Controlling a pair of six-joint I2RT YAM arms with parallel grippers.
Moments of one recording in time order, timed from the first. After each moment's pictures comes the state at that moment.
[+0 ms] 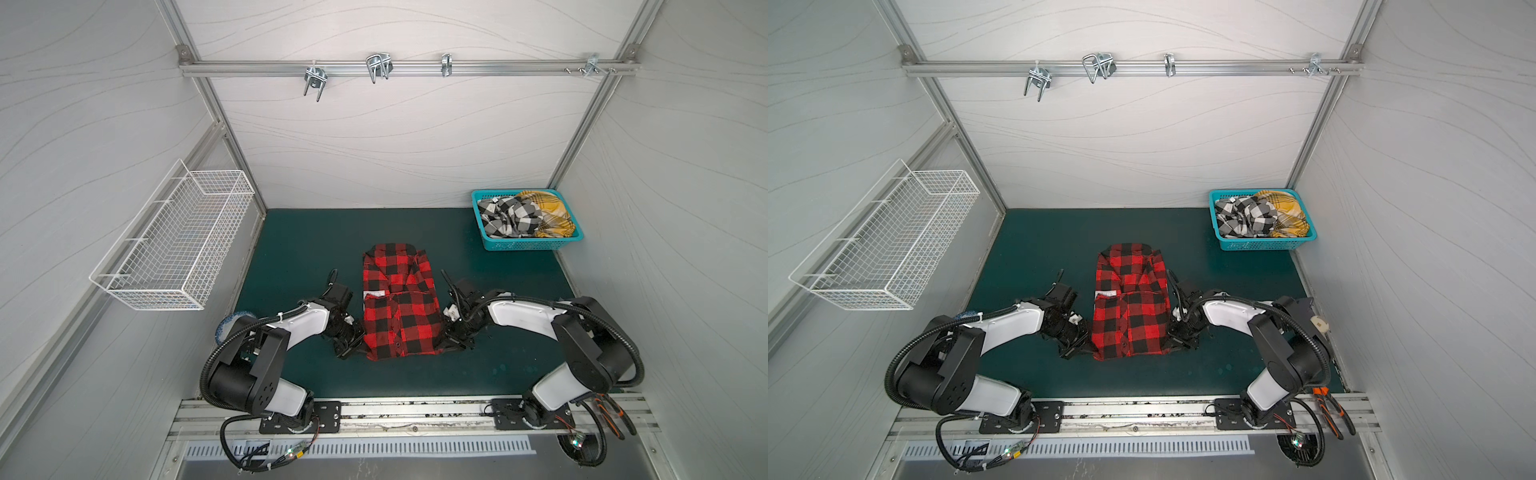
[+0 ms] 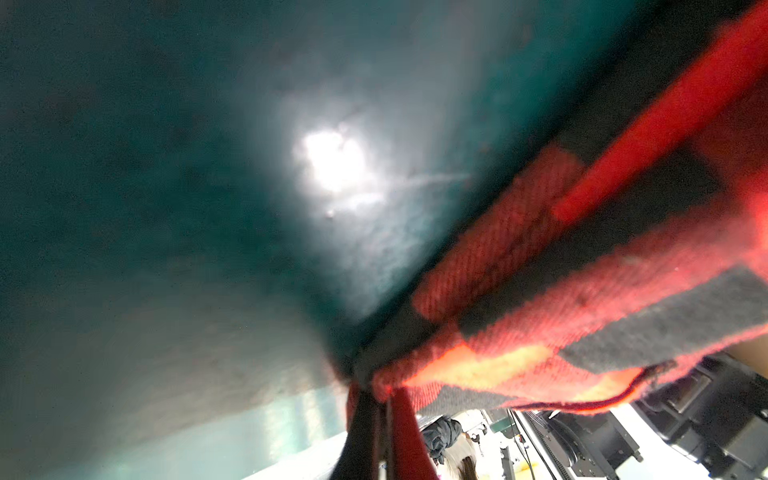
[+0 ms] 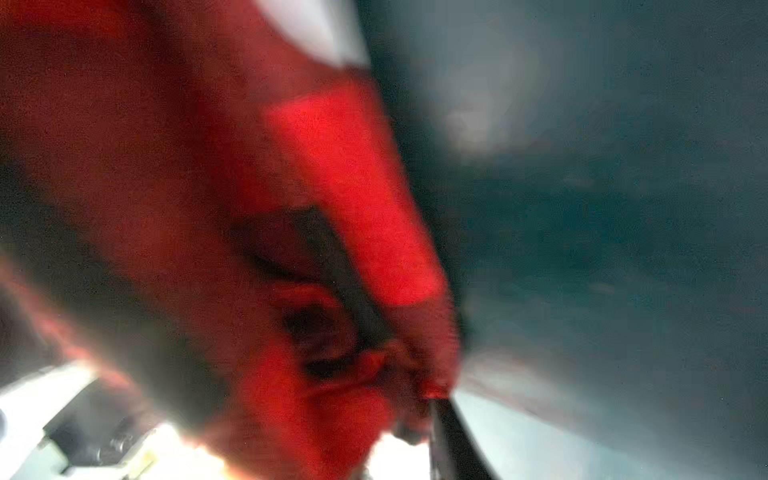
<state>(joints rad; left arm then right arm) -0.34 1.46 0.59 -0.62 0.59 -0.88 0.66 1.56 0.74 -0.54 -0.57 0.82</state>
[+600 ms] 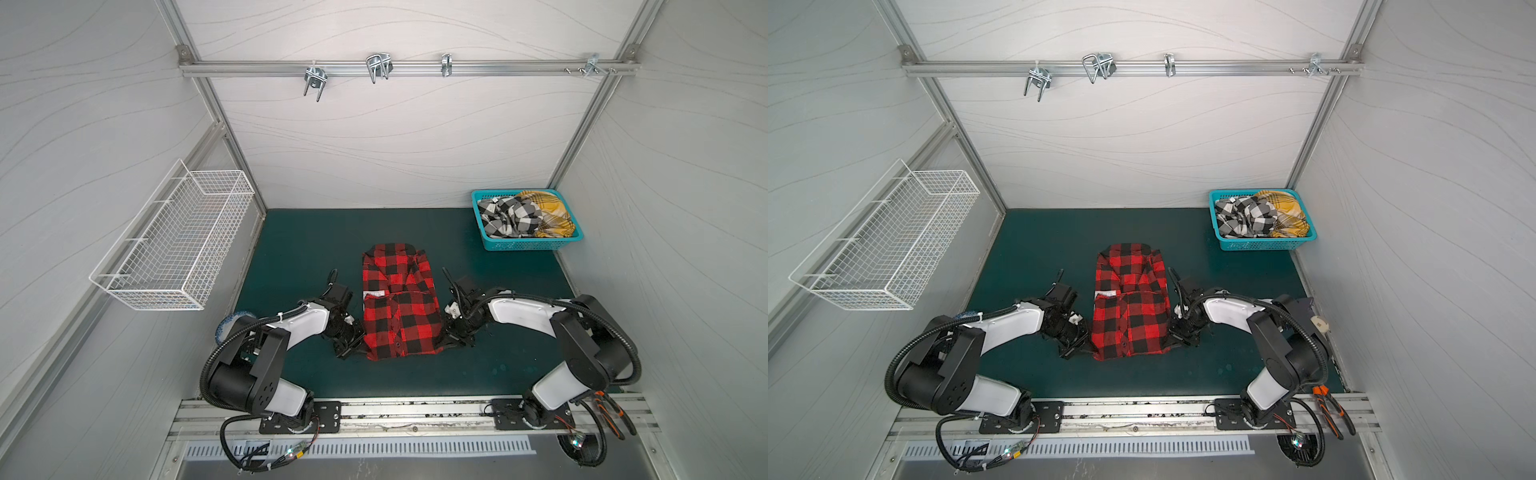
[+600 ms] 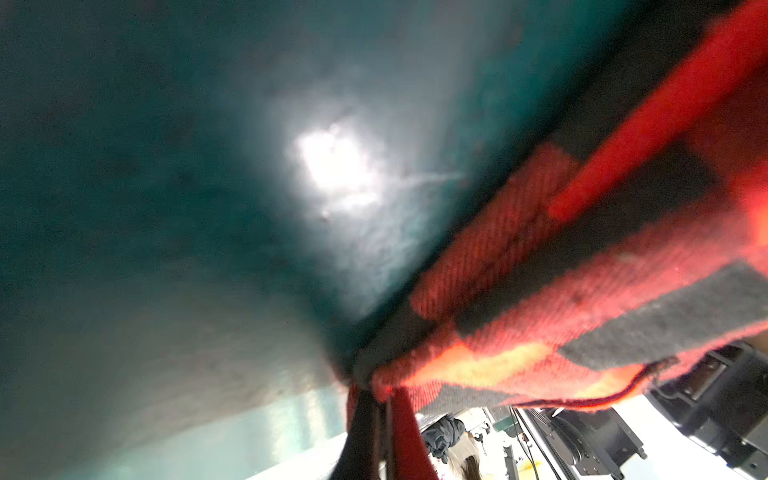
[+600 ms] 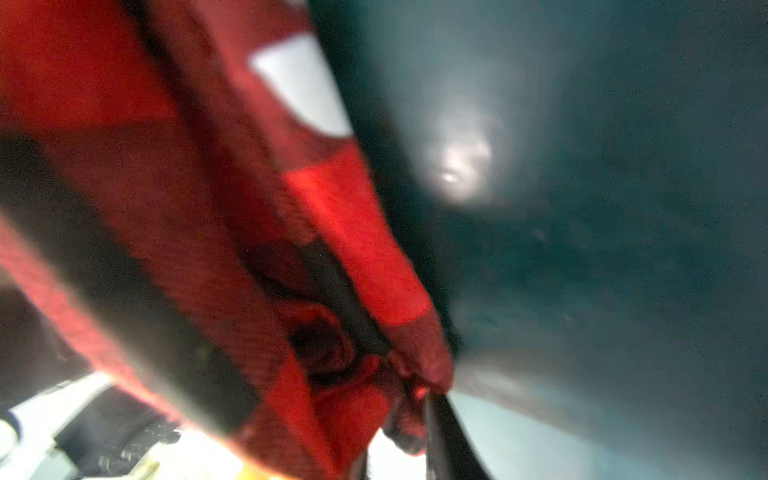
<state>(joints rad) -0.33 1.46 0.59 -0.62 0.60 -0.87 0.63 1.59 0.75 -0.54 -0.57 0.81</state>
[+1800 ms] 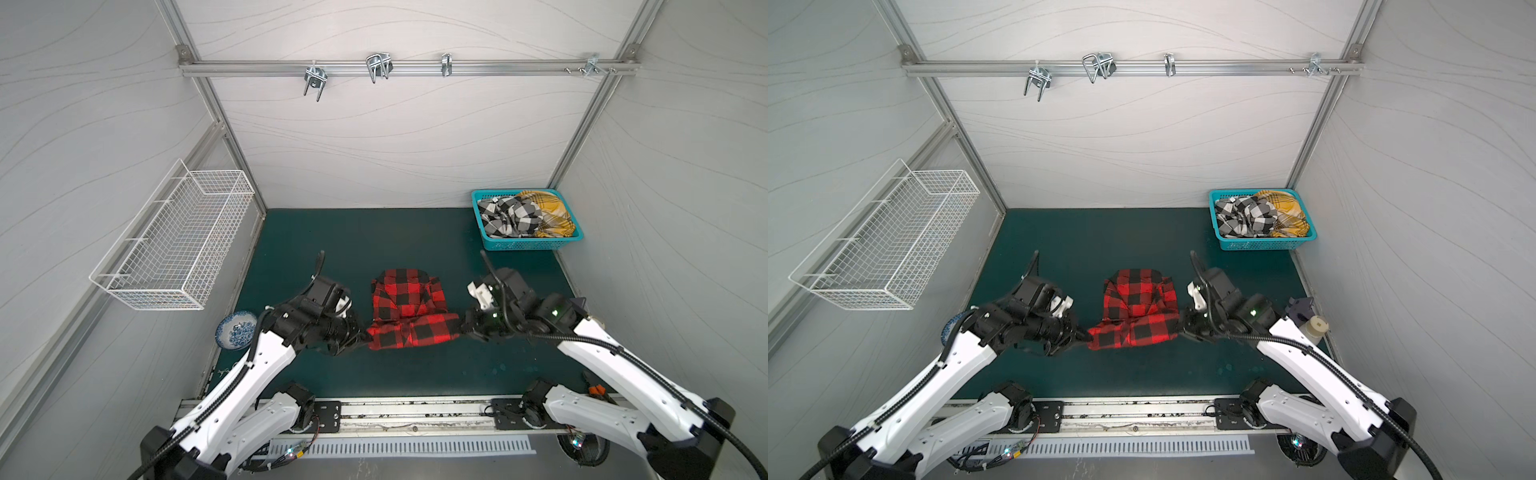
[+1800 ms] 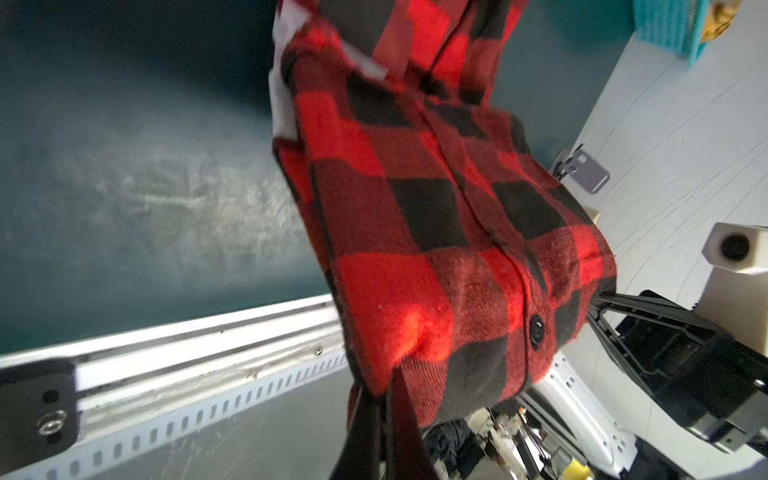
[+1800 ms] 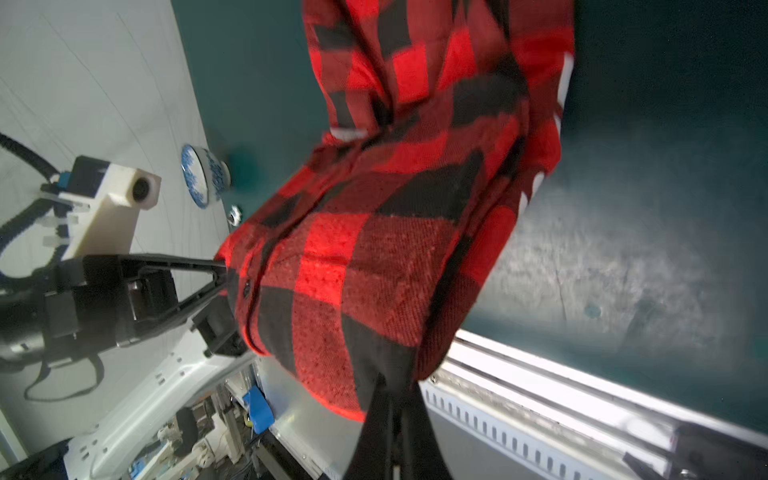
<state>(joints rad) -0.46 0.98 0.90 -0.99 0.51 -1.01 0.67 1.03 1.02 -0.95 -0.40 0.89</state>
